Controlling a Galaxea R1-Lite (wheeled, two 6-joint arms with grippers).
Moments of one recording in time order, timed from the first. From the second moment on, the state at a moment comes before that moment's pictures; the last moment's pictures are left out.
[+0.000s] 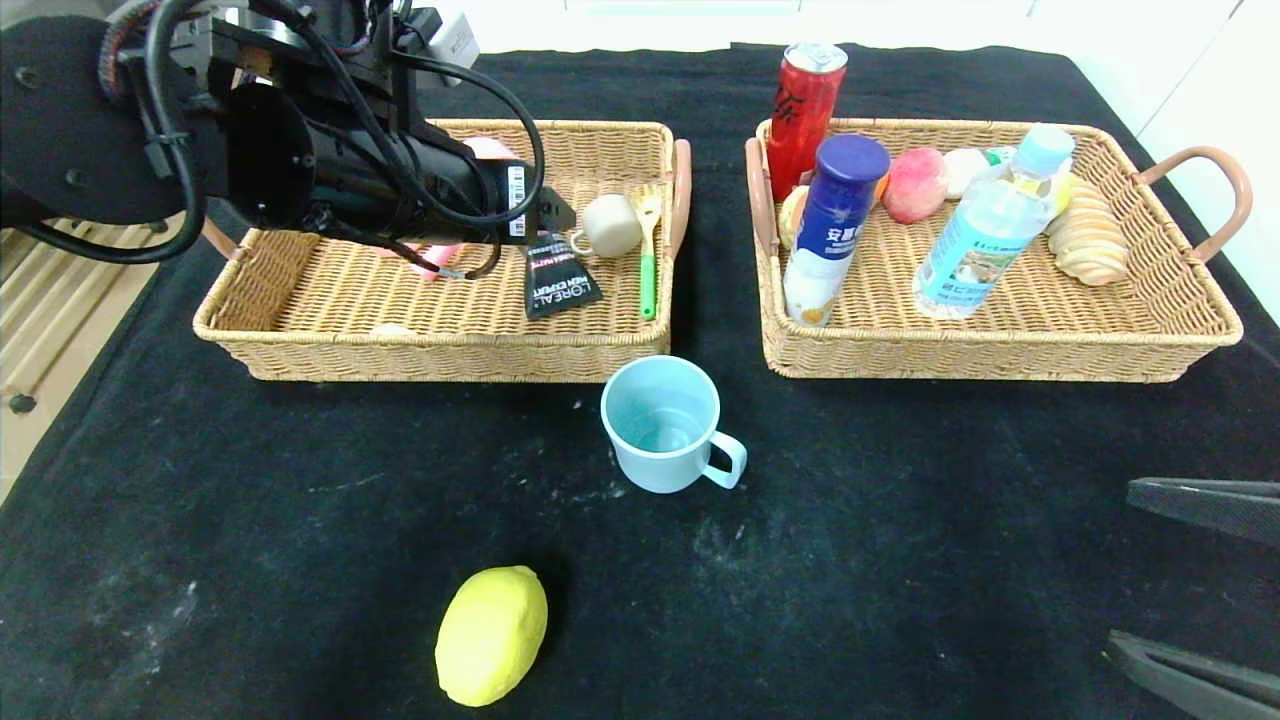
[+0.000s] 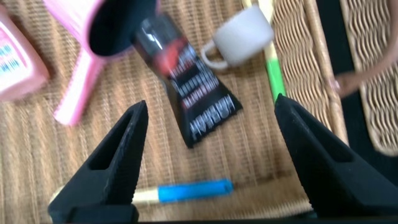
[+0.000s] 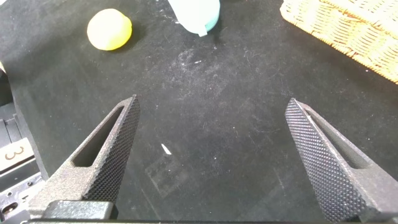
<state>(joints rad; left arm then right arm) -0.44 1.83 -1.85 0.32 0.21 -0.08 0.38 0.96 -0.59 -0.15 0.47 -0.16</state>
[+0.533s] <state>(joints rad) -0.62 1.75 -1.86 0.66 0.23 -0.17 0.38 0.96 -0.59 -0.15 0.47 -0.16</state>
